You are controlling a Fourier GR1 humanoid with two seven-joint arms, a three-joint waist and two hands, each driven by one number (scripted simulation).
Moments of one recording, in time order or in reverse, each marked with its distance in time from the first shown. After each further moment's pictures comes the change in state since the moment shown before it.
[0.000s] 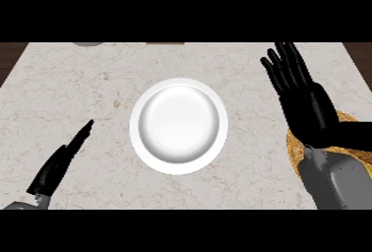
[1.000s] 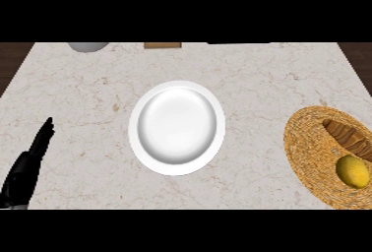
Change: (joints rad) left arm 0.111 -0.013 0.176 -0.080 0.027 0.162 -0.079; right arm 0.556 0.201 -0.531 -0.284 0.126 -0.769 -0.284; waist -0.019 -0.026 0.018
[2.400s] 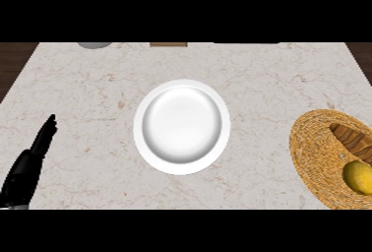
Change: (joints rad) left arm 0.015 -0.032 0.028 -0.089 -0.052 -0.036 0.055; right arm 0.289 -0.585 0.107 -0.025 0.145 0.416 1.009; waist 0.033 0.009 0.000
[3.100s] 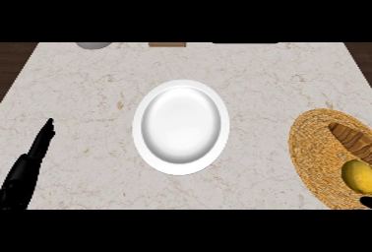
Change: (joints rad) left arm 0.033 -0.050 0.063 -0.014 -0.061 -0.055 -0.009; right arm -0.138 0.060 0.006 0.231 0.045 0.271 -0.064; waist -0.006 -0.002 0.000
